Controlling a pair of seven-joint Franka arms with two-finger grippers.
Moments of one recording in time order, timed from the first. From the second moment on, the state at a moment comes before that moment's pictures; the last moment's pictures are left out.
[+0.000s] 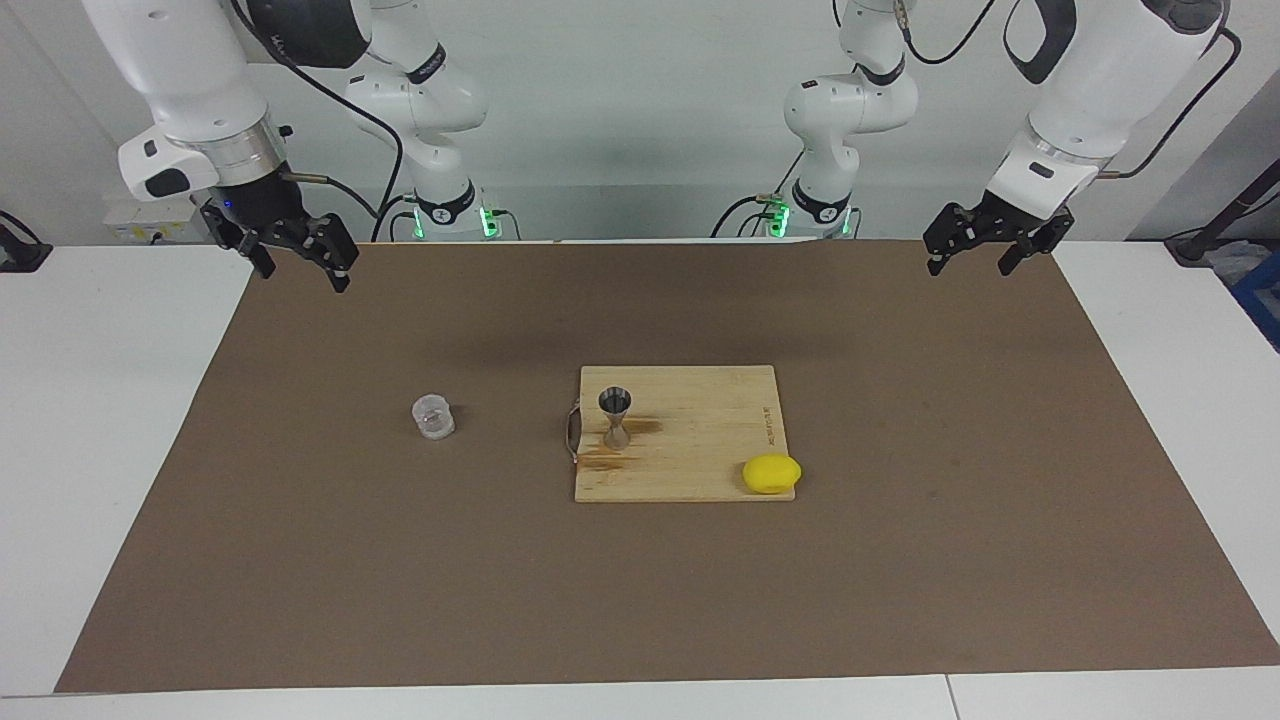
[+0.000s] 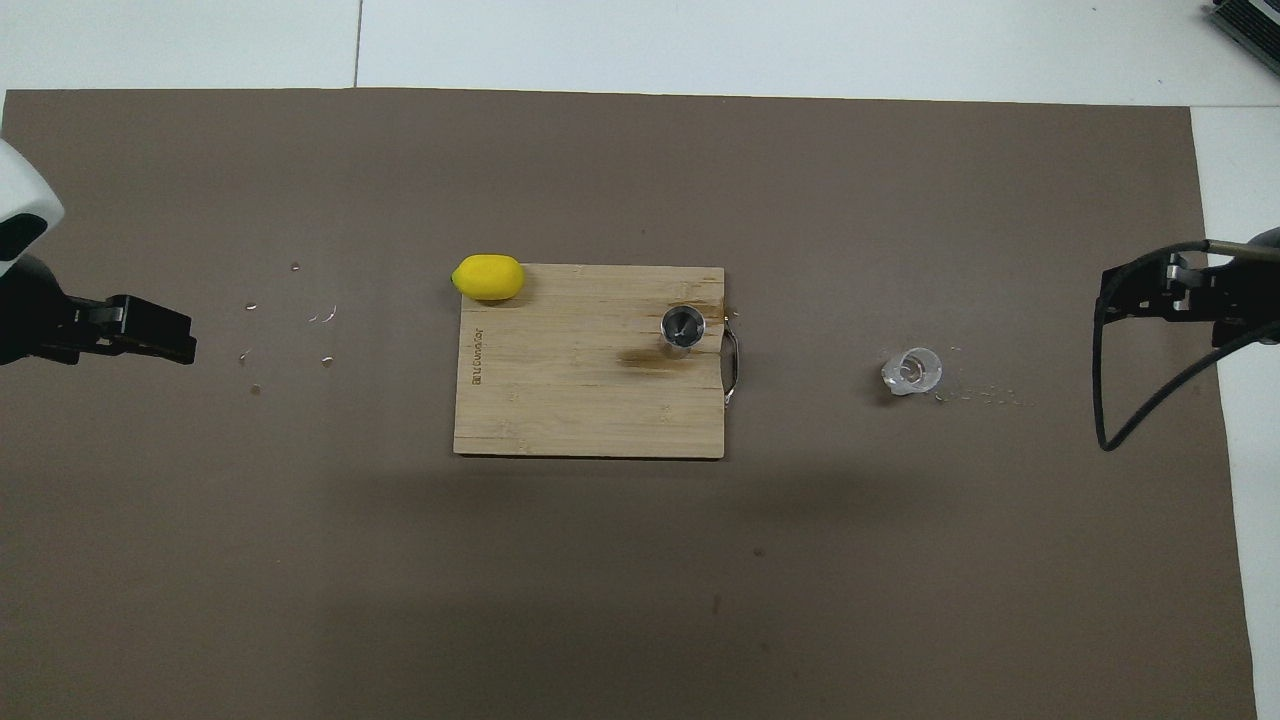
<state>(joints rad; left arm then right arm) 0.06 -0.04 -0.14 -1.64 -0.02 1.55 -0.01 0.05 -0.02 -0.03 -1.60 -0.04 1.59 0.23</state>
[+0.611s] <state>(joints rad) 0.06 -0.04 -0.14 -1.64 -0.02 1.55 -0.01 0.05 -0.01 -0.02 -1.62 -0.04 1.56 0.19</state>
